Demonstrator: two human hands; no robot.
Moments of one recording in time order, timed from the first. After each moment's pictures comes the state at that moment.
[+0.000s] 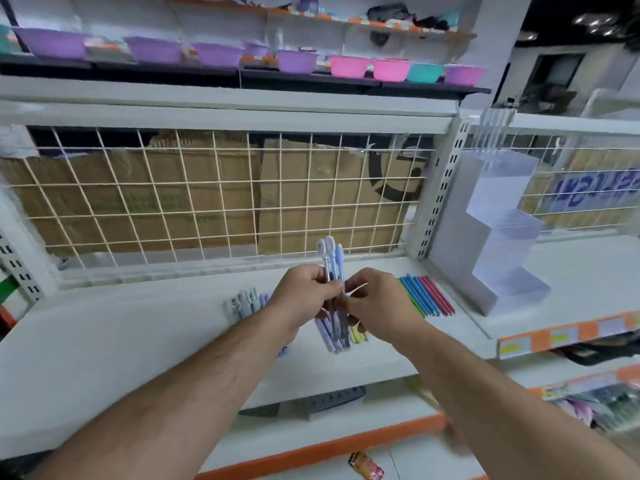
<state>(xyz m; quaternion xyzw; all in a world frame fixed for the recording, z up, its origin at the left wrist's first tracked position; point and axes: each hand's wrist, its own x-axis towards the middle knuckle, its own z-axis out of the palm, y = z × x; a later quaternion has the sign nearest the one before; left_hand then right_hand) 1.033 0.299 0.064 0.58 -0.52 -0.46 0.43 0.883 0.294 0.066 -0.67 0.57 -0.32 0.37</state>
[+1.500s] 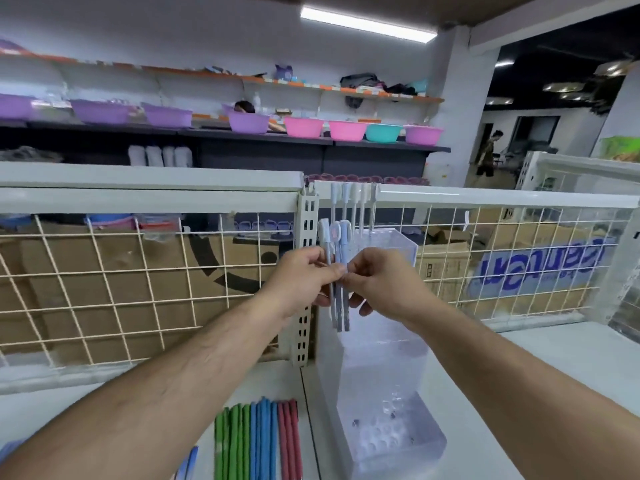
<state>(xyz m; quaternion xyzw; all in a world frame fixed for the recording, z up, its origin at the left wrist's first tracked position) 0.736 0.042 0.160 0.51 -0.58 -0.40 0.50 0.577 0.040 0.178 -0.72 0.49 -0.37 0.32</state>
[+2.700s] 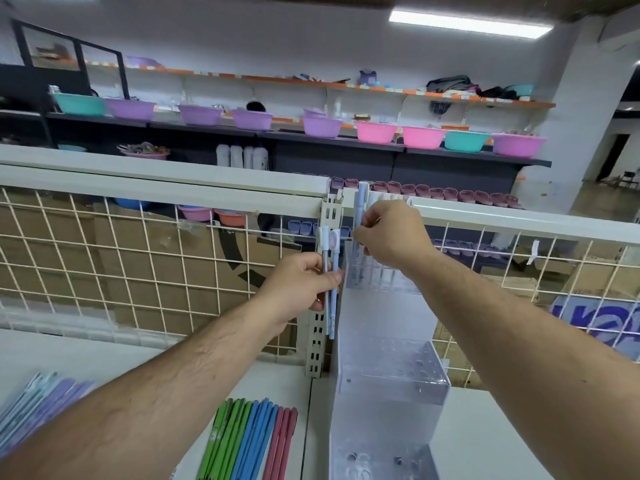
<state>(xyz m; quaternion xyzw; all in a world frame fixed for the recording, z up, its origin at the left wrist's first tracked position) 0.728 0.034 0.160 0.59 -0.50 -0.33 0.53 0.593 -0.059 0.228 -0.79 0.47 -0.36 0.16</state>
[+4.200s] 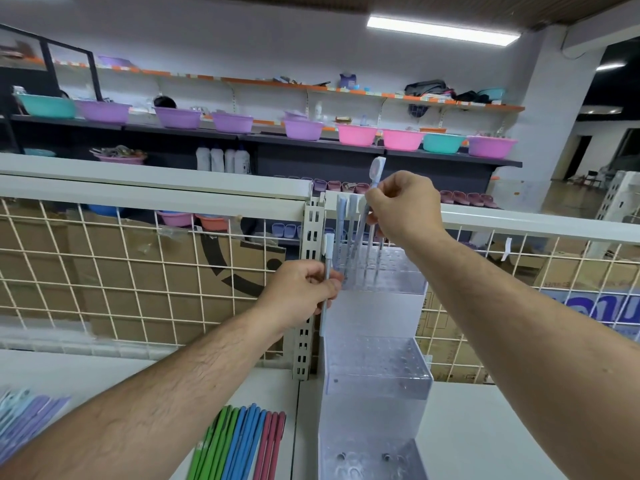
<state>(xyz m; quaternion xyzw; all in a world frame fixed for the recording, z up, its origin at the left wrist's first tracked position) 0.710 0.035 0.161 0.60 -0.53 -0.32 0.51 0.570 -0.049 0.258 -0.70 0.45 -0.51 0.22</state>
